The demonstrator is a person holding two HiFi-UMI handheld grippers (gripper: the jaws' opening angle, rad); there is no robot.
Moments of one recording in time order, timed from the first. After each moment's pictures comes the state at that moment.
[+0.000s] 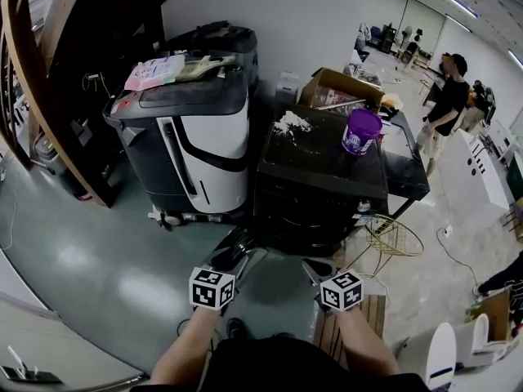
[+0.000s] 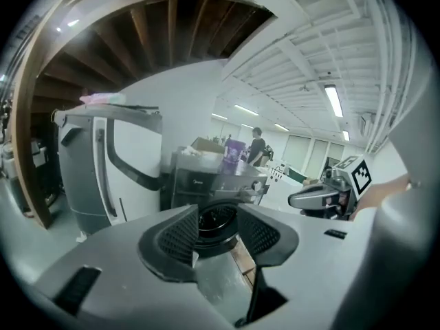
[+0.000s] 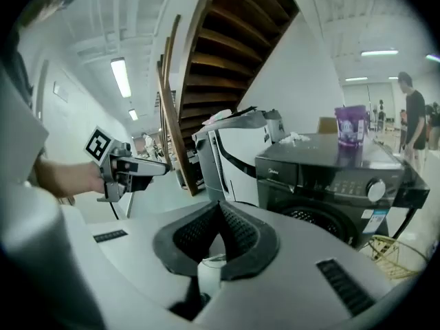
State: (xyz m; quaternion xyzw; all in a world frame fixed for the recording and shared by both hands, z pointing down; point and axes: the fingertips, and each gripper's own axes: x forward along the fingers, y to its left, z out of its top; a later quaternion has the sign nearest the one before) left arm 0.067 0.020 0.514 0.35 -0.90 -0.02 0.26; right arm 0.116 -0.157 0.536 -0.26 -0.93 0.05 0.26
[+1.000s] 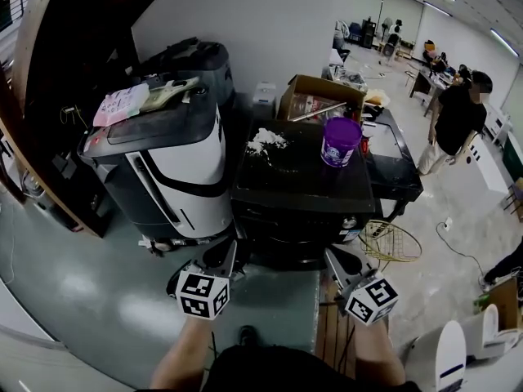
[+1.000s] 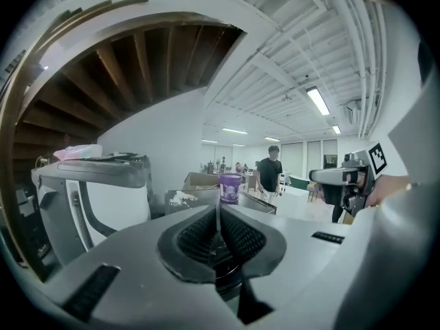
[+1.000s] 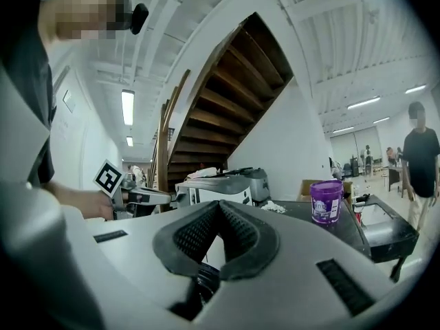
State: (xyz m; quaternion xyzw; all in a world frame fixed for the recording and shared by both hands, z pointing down) left arm -0.017 -0.065 0.388 0.37 -0.92 0.02 0.12; right arm 0.072 -0.265 0.363 -0.22 -0.97 0.04 0.05
